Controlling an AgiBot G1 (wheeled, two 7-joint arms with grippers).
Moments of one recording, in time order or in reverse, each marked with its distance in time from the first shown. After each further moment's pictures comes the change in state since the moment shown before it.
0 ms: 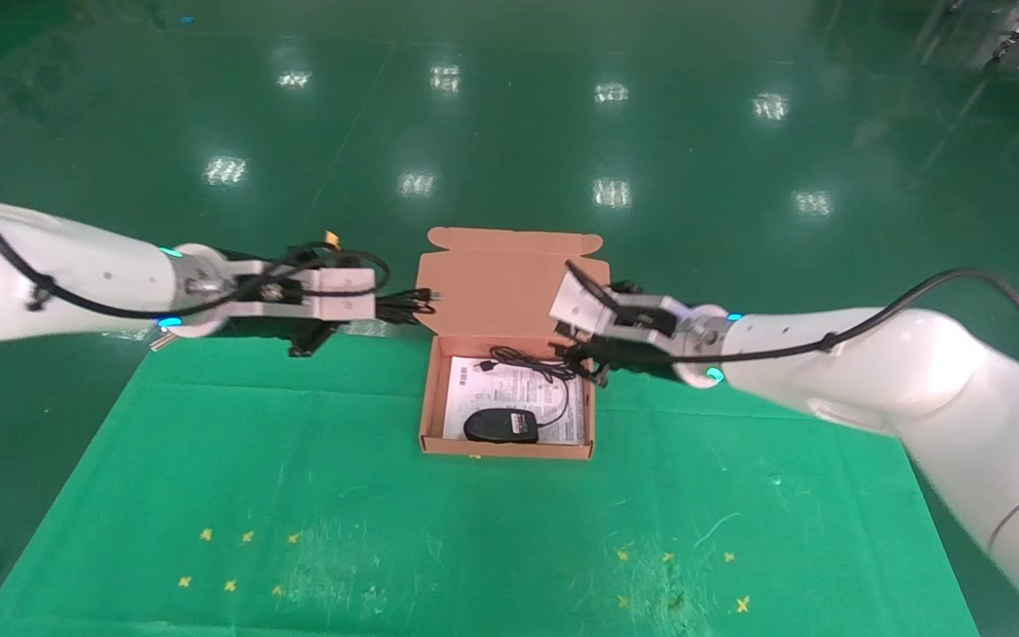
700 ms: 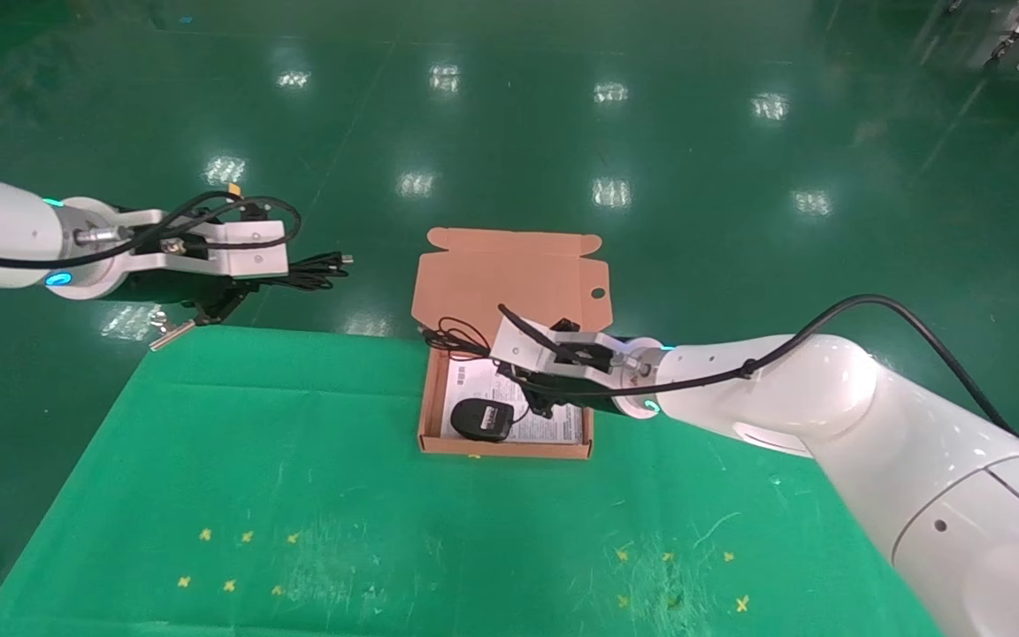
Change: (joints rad) left arm -0.095 -0.131 -0.004 -0.107 0.101 0.145 -0.172; right arm -0.040 -0.133 -0.001 -0.084 0.000 -0.010 -0.049
